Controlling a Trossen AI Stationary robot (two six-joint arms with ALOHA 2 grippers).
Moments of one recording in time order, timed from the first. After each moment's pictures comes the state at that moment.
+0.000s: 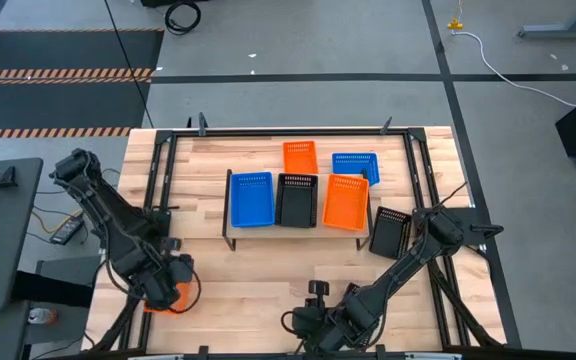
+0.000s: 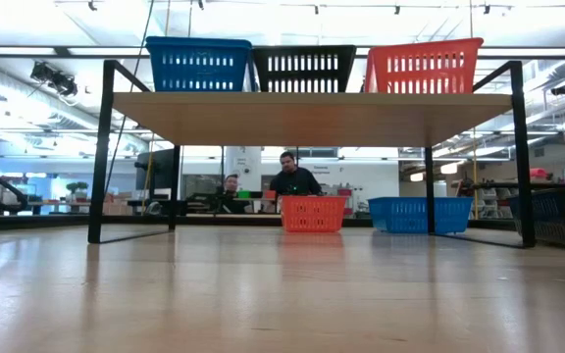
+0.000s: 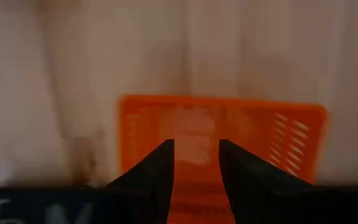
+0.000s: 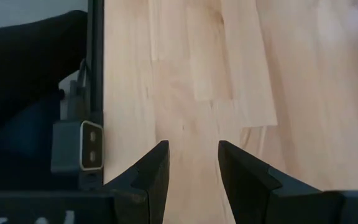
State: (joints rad) left arm -0.94 1.25 0.92 -1.11 -0.09 -0.86; right arm 0.69 2.16 1.88 -0.85 0.39 0.69
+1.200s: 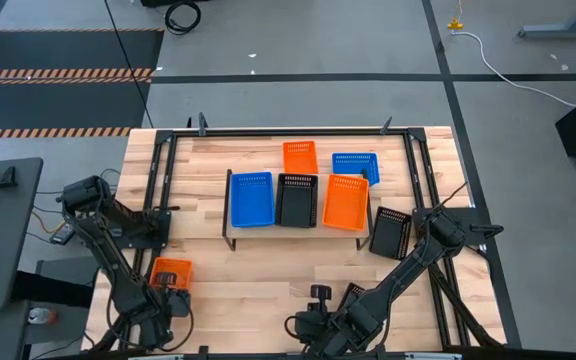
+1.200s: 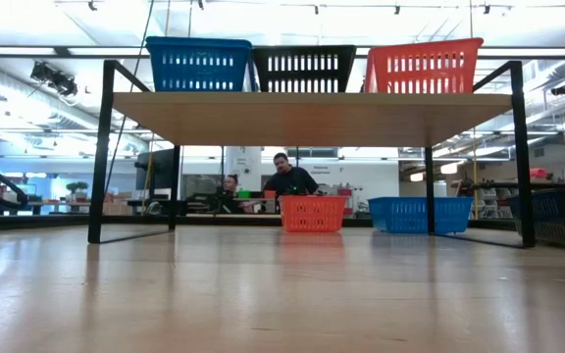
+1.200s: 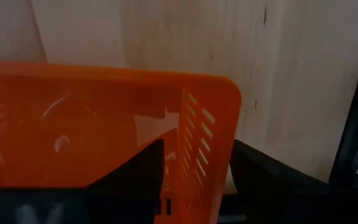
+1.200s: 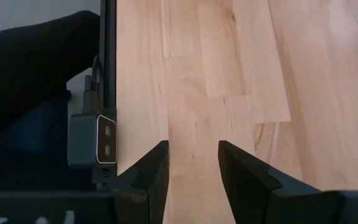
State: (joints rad) left arm -1.15 1.57 0.92 -0.81 0.03 -1.10; right arm 0.72 2.16 1.87 -0.82 0.40 0.72
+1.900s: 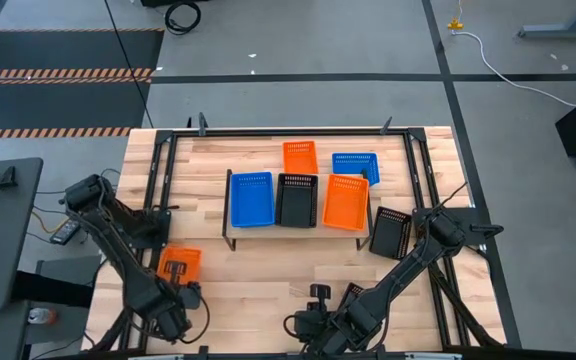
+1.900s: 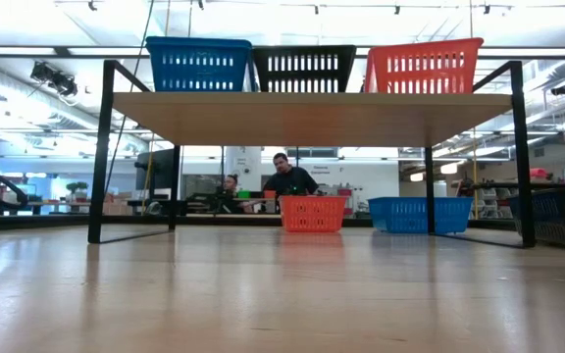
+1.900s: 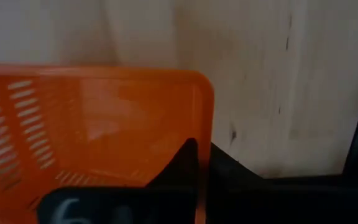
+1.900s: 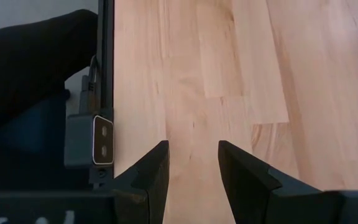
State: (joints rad) left arm -0.99 1.57 1.08 -1.09 0.03 -0.87; right arm 0.71 2.16 1.87 -0.83 0.39 0.70
